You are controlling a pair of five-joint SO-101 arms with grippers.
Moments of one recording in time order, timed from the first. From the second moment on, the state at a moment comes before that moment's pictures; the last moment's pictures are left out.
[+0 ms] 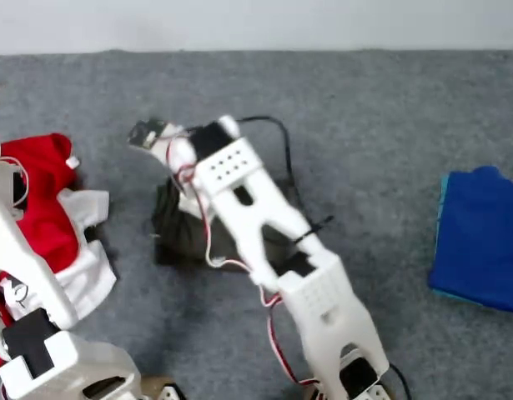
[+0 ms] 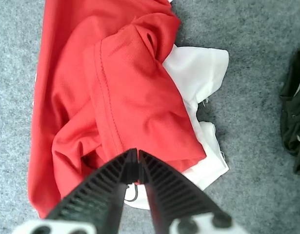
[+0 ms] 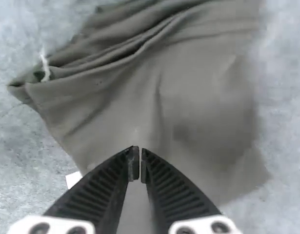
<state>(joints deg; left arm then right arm) -37.6 1.0 -12.6 99.1 -18.2 -40.6 45.5 -53.1 100.7 24.7</state>
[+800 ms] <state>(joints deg) -37.6 1.0 -12.6 99.1 -18.2 -42.8 35.5 -46.7 100.7 24.7</state>
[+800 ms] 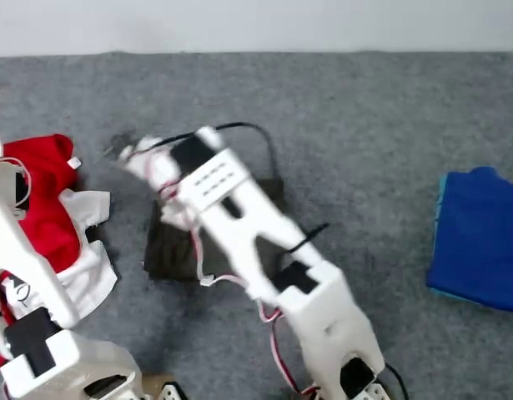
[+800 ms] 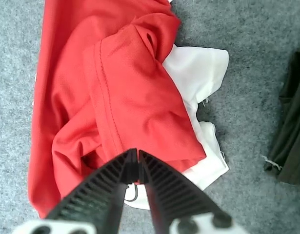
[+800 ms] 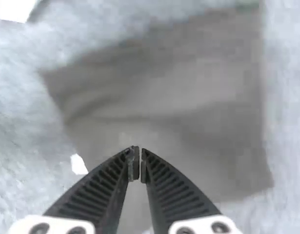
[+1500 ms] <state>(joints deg) -37.6 1.0 -12.6 99.1 -18.2 -35.0 28.7 -4.3 95.2 24.7</state>
